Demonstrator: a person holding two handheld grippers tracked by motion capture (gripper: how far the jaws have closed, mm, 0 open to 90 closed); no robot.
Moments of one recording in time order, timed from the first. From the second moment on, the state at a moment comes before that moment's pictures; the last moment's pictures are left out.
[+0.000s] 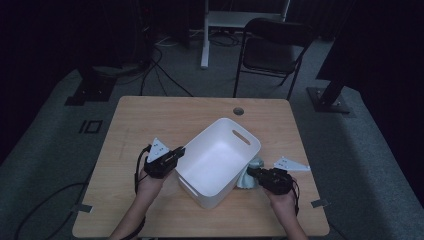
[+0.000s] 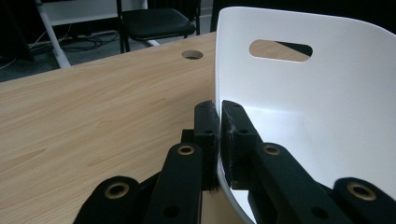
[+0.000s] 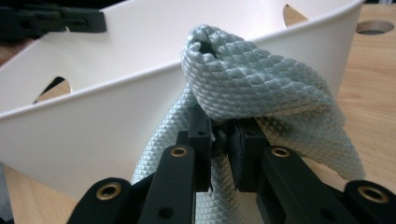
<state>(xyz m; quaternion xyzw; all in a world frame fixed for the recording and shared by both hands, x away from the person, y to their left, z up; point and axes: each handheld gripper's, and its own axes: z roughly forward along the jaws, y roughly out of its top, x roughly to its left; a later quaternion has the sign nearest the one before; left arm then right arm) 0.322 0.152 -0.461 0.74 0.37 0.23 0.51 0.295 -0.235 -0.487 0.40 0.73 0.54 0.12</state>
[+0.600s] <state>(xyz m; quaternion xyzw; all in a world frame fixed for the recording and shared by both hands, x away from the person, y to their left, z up) 0.322 0.150 -0.462 0.74 0.37 0.23 0.51 0.305 -0.237 -0.509 0.42 0.74 0.51 0.10</state>
